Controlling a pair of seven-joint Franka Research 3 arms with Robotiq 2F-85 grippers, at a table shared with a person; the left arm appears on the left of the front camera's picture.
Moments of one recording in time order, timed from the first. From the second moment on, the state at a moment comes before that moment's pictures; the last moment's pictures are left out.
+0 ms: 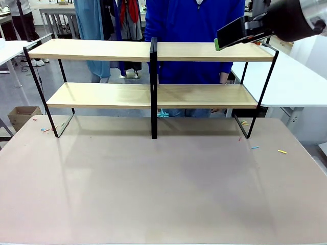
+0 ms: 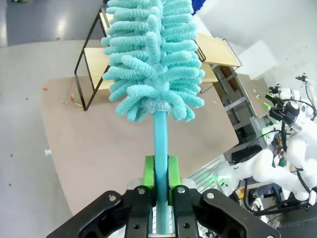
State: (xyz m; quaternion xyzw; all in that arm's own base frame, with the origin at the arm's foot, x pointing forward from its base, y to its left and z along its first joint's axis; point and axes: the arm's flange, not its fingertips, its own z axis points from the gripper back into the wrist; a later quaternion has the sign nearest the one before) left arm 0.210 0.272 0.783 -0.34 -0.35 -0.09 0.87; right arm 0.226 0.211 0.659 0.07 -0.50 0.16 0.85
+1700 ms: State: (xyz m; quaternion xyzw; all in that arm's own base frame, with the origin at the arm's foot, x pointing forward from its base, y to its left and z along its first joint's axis) left arm 0.279 0.037 0.557 -0.35 0.10 -0.43 0.83; right arm 0.281 -0.032 0.551 0.29 -0.17 -0.10 0.94
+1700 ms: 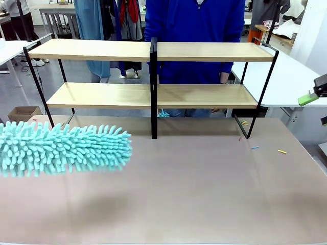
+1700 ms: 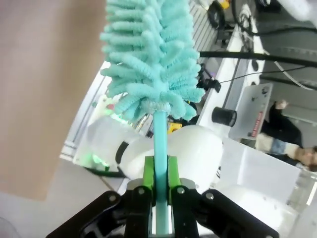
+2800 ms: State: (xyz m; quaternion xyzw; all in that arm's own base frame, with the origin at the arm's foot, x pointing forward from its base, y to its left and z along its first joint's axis) left arm 0.394 -0.017 0.449 -0.39 0.05 -0.50 0.77; right arm 0.337 -0.022 0.428 0.40 0.04 -0.14 0.91
